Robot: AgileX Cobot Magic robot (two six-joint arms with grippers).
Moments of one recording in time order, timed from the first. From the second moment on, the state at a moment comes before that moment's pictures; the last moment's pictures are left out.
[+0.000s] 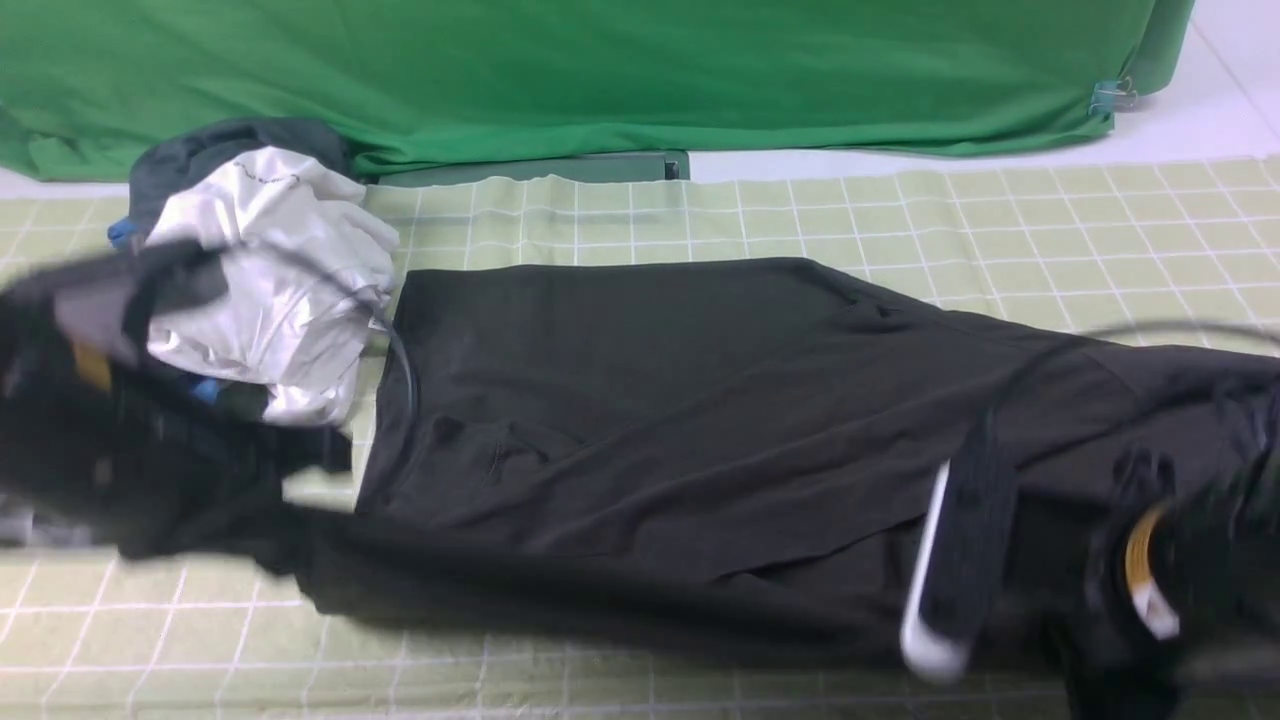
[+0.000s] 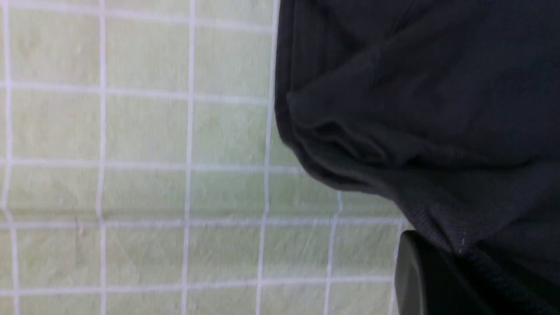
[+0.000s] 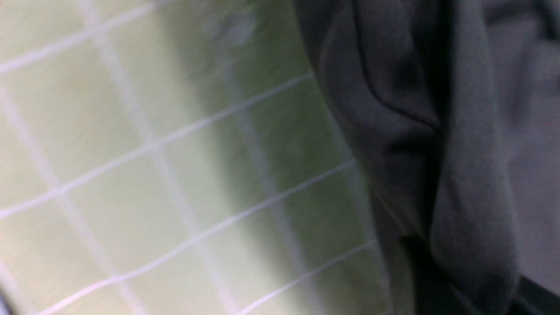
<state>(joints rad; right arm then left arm) 0.79 1.31 -0.80 -0.18 0.85 -0.28 -0.19 1.20 -0.95 -0.14 1.07 -0.28</state>
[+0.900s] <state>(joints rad) 0.37 2.07 -1.70 -0.15 0.80 -0.43 -0.03 2.06 -1.76 -0.17 1.05 -0.25</state>
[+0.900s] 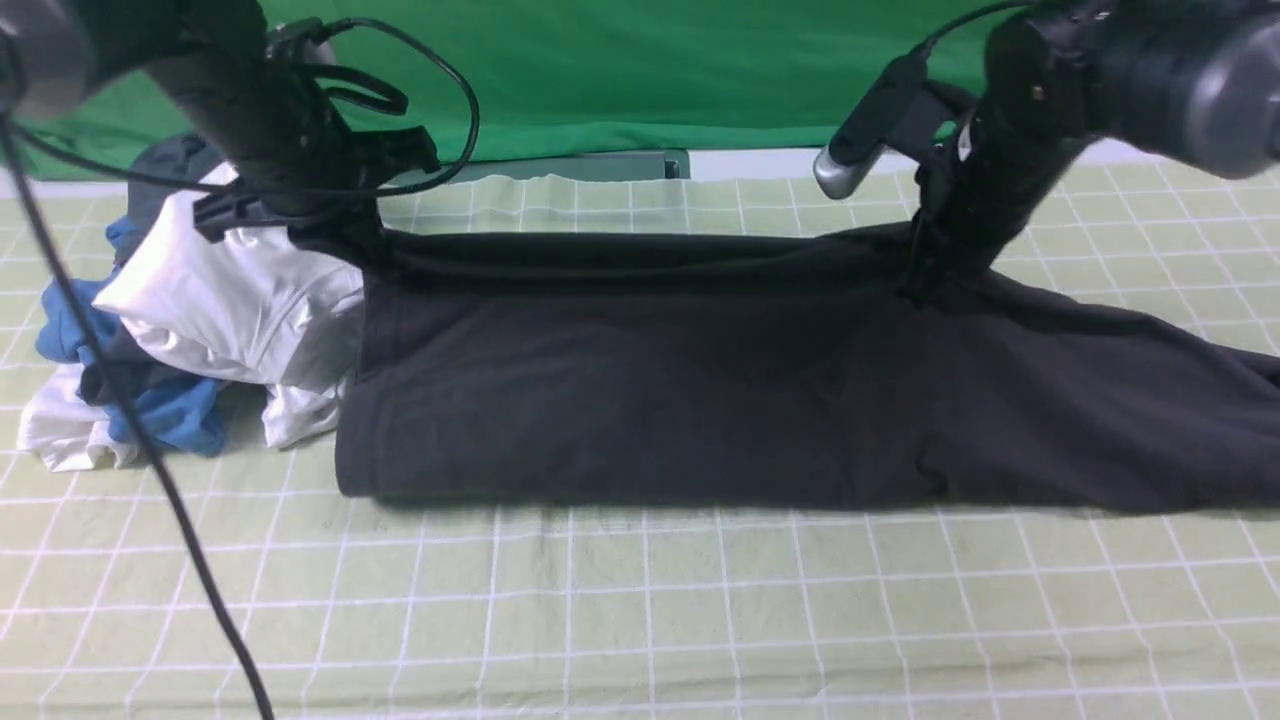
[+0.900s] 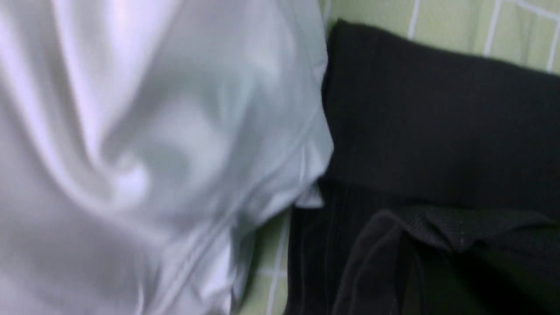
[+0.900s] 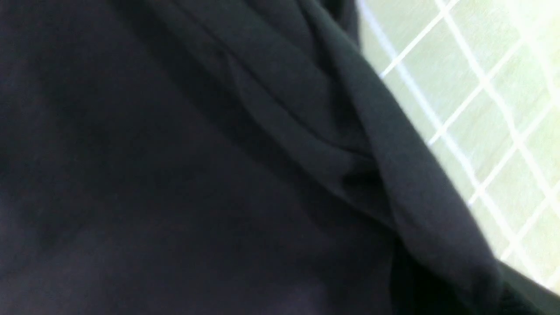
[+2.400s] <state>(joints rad) 0.35 1.95 -2.00 -0.11 1.21 -0.30 -0.43 2.43 -2.10 -0.21 0.95 -0.04</state>
